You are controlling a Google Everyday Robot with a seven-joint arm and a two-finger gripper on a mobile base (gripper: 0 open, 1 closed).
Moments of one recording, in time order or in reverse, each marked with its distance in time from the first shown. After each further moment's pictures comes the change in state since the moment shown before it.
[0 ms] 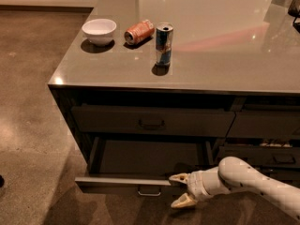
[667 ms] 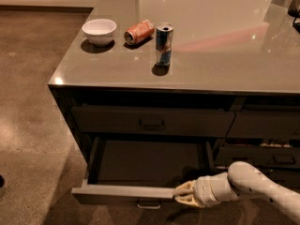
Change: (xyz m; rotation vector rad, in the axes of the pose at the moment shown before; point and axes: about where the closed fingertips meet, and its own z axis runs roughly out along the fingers) arm 0.021 0.028 -0.011 -0.036 -0.044 0.044
